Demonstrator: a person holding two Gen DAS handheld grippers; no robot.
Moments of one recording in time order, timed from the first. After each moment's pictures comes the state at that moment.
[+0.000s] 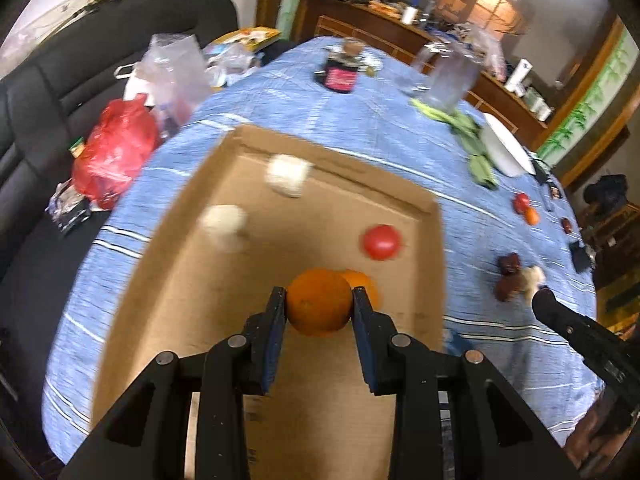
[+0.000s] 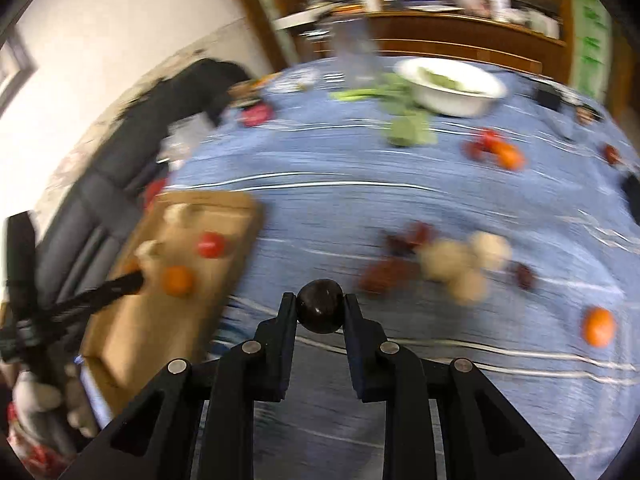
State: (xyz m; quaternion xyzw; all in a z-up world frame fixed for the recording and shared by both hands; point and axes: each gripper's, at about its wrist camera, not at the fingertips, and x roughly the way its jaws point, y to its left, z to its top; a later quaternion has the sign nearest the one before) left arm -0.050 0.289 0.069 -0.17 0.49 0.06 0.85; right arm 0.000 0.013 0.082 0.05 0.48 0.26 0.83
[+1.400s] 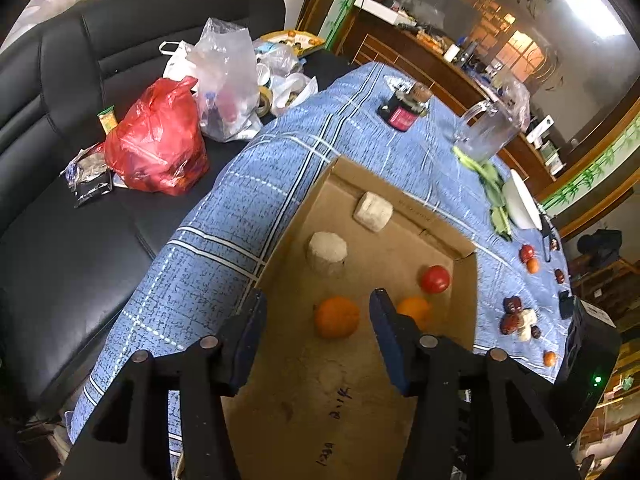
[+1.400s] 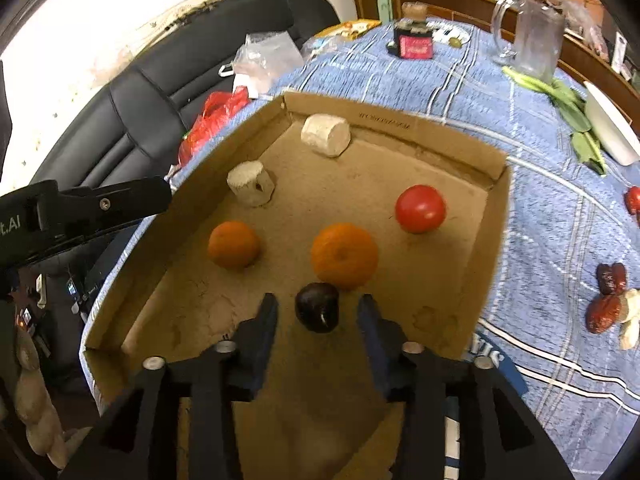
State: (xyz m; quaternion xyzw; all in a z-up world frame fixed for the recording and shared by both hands) left arm -0.078 0.368 0.087 -0.25 0.46 0.08 0.85; right arm -0.021 0.180 0.043 -0.06 0.51 0.30 0.80
